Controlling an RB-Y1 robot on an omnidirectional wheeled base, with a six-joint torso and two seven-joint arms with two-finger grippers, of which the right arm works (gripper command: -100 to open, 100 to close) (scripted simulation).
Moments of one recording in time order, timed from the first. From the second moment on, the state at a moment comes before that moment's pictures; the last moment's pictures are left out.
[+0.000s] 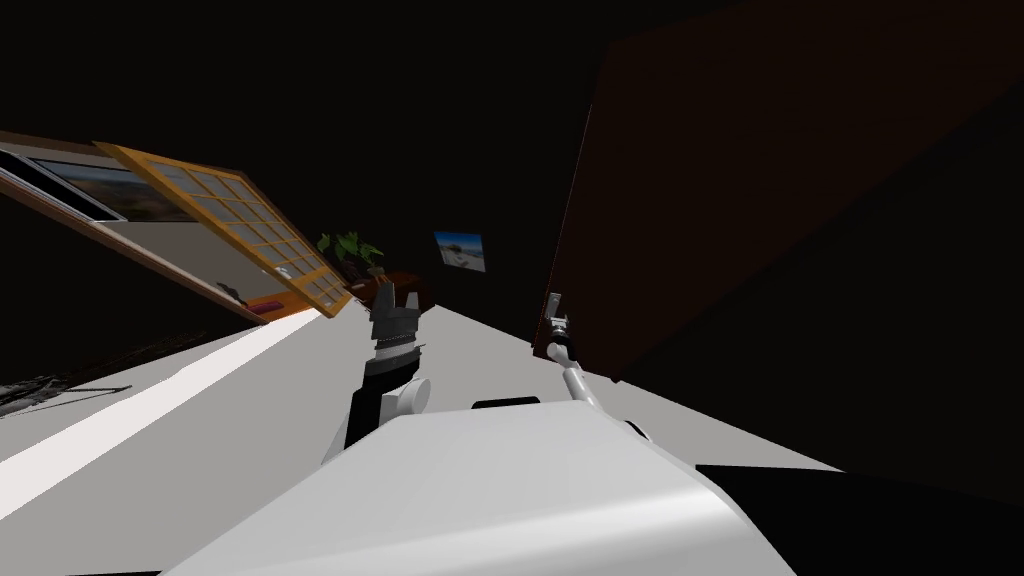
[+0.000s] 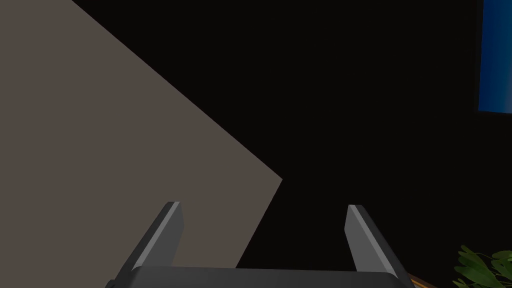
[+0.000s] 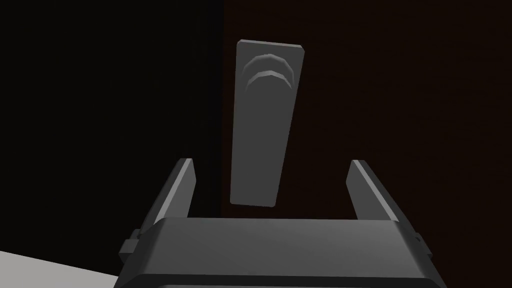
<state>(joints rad) -0.16 -0.08 -0.11 -1.08 -0.72 -0.41 -0.87</state>
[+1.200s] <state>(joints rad) -0.12 -0.25 -0.14 -1.05 -0.79 -0.42 -1.05</state>
